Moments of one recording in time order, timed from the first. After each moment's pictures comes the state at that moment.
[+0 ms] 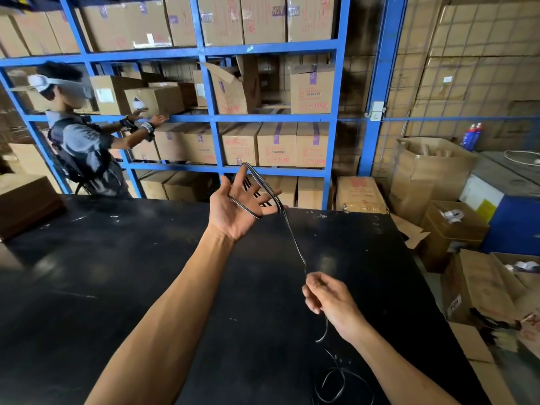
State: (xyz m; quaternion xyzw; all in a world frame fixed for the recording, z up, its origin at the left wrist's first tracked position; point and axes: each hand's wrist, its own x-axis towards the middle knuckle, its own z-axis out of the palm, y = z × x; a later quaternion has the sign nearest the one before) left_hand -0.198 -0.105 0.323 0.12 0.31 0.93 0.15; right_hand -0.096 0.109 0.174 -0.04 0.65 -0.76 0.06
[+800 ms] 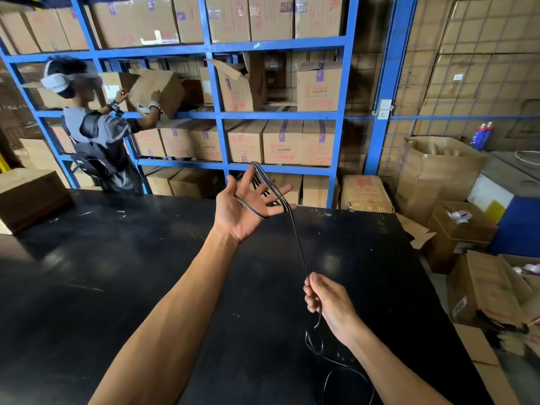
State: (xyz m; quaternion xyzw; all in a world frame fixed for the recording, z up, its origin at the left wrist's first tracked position) left_hand -0.183 -0.101 0.326 0.16 0.25 0.93 0.22; right_hand -0.101 0.099 0.157 0.00 0.59 -0.80 0.08
